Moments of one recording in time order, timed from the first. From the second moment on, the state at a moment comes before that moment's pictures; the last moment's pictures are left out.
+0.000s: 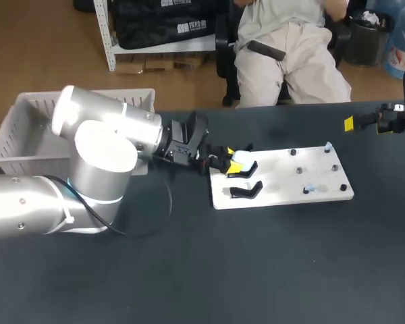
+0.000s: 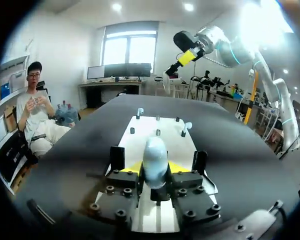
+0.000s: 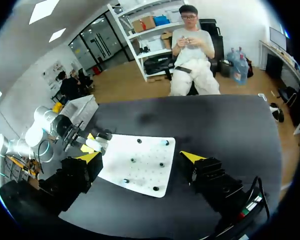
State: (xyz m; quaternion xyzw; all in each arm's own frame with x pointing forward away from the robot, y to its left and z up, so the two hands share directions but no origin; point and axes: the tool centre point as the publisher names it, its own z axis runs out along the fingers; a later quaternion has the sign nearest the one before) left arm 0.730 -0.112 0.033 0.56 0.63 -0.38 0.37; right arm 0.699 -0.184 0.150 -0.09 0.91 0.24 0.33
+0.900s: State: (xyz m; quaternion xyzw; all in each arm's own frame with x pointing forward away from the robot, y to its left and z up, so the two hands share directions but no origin) left arm 0.667 -0.064 0.180 0.52 0.49 -0.48 0.52; right arm 0.699 -0.184 0.150 -0.09 0.91 0.24 0.33
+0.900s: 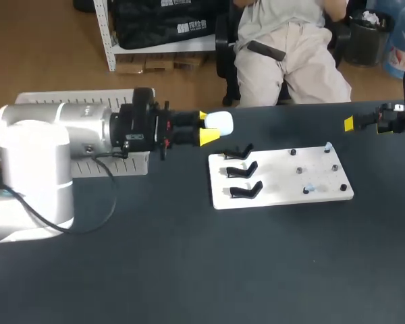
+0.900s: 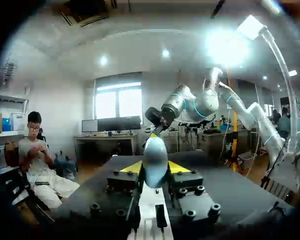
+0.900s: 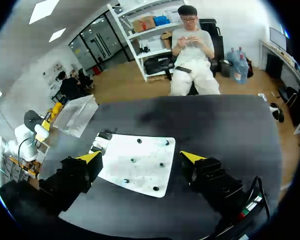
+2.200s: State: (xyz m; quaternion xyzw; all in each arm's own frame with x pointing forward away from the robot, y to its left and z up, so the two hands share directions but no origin) left arm 0.632 -0.064 0.174 0.51 0.53 -0.47 0.49; right arm 0.646 -0.110 0.168 -0.18 0.89 0.27 0.31
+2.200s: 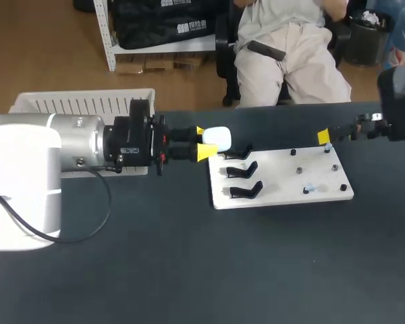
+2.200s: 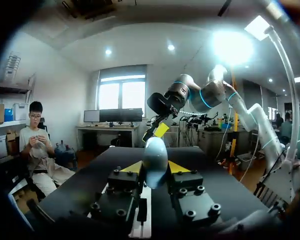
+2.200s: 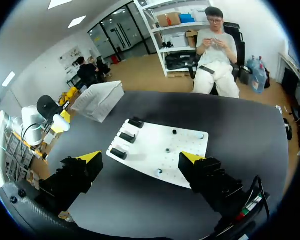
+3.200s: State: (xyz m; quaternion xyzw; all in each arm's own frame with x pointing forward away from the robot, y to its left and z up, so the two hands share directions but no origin) left arm 0.634 -0.082 0.159 0.54 0.51 -0.47 0.48; right arm 0.611 -0.001 0.179 -0.29 0.88 0.30 0.22
